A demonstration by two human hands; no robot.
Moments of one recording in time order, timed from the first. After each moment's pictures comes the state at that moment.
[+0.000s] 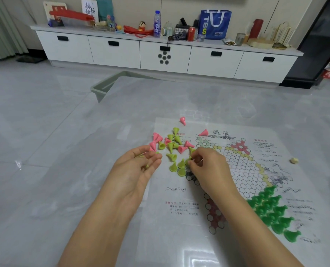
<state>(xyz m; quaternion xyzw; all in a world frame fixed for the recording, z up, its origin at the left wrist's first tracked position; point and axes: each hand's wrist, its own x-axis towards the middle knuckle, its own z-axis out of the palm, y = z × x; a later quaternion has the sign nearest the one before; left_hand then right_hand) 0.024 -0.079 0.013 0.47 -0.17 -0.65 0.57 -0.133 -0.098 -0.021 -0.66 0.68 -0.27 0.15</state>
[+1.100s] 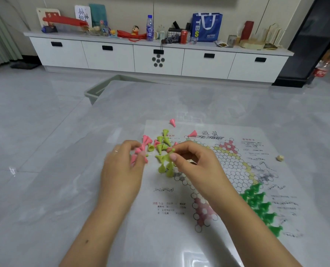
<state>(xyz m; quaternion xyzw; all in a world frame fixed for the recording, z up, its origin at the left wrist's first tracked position) 0.021 -0.076 0.001 0.64 -0.59 -0.21 0.44 -0.132 -0.070 0.017 -0.60 0.50 -0.46 0.42</state>
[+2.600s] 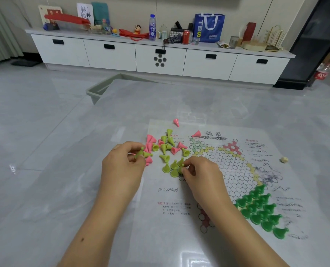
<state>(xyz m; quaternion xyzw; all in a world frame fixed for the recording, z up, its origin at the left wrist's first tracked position) 0.025 -0.072 0.018 0.65 -0.51 -0.32 0.47 -0.133 -0.077 -0.020 -0.67 0.68 -0.27 0.14</state>
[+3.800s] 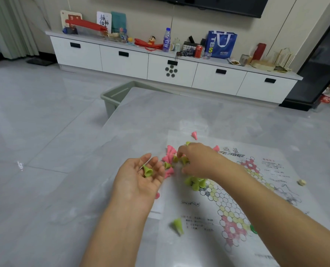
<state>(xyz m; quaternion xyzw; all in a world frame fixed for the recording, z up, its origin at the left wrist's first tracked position) 0.052 -0.085 0.022 0.36 0.03 -0.70 0.61 -0.086 -0.147 0.031 -0.80 0.59 0.07 0.10</state>
